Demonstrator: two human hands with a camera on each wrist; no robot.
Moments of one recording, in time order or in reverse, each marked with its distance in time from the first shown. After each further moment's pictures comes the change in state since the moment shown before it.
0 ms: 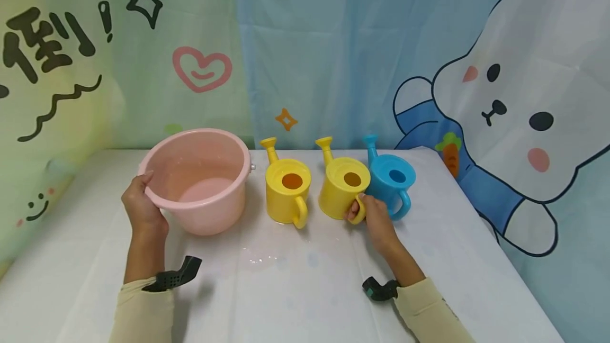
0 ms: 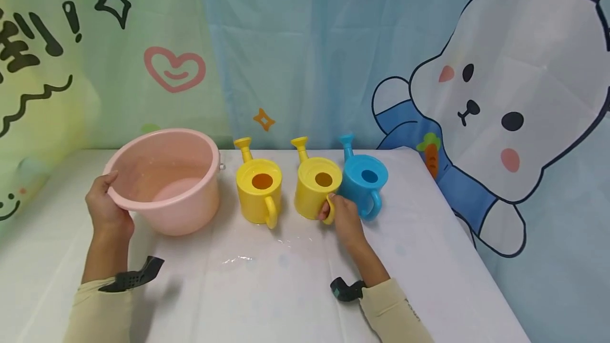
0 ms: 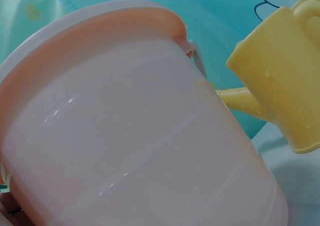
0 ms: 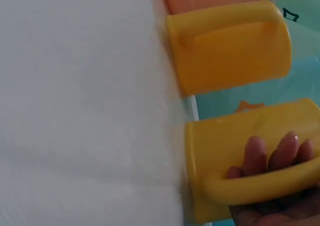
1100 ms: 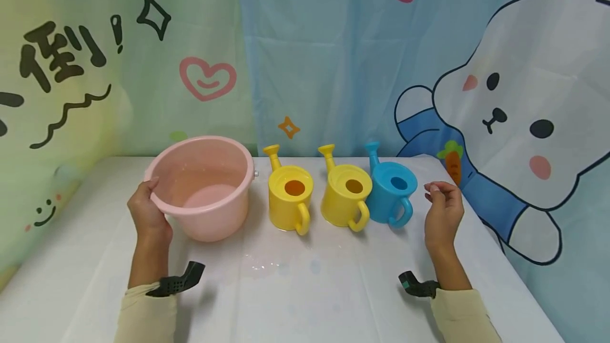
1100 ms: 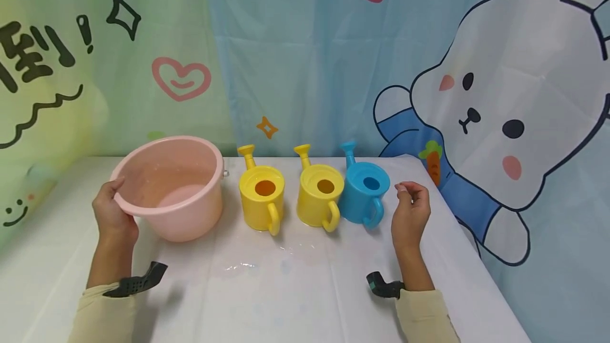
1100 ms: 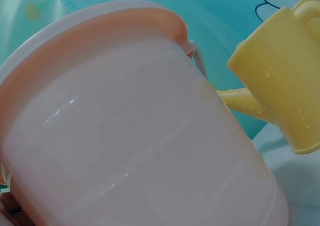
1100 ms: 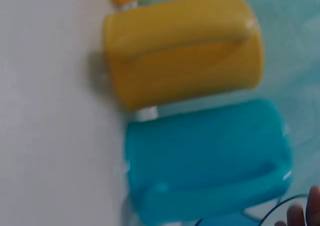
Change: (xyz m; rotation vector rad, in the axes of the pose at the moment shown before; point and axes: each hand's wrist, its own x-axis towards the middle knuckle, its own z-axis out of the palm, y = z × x) left_hand 0.000 -0.001 0.000 -0.016 0.020 0.023; right_hand -0.004 -0.017 -0.074 0.046 0.682 -0.327
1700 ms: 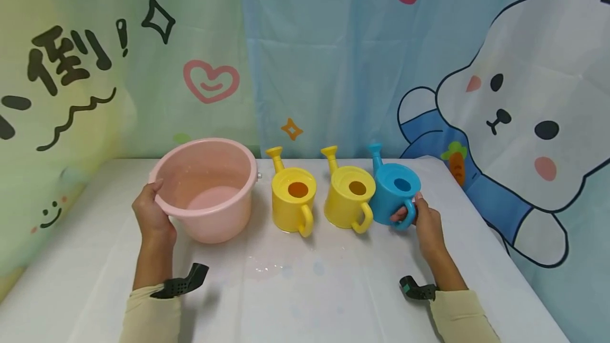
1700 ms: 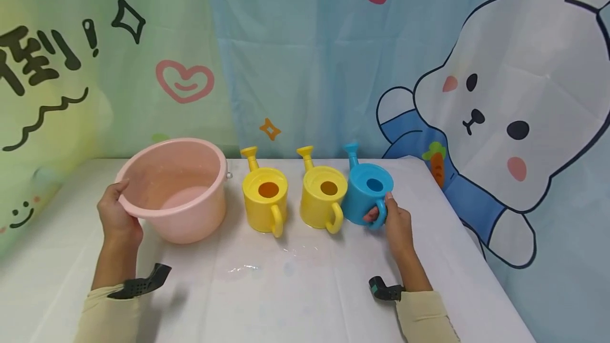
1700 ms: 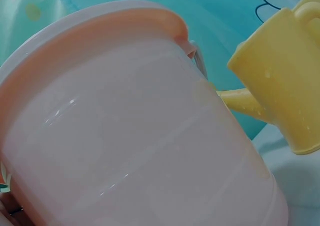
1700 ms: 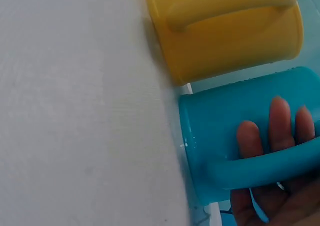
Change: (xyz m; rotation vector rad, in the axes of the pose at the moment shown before) left_hand 0.000 -0.002 -0.001 0.018 -0.015 0.007; right_hand -0.001 0.039 -0.004 -0.214 -0.487 0.268
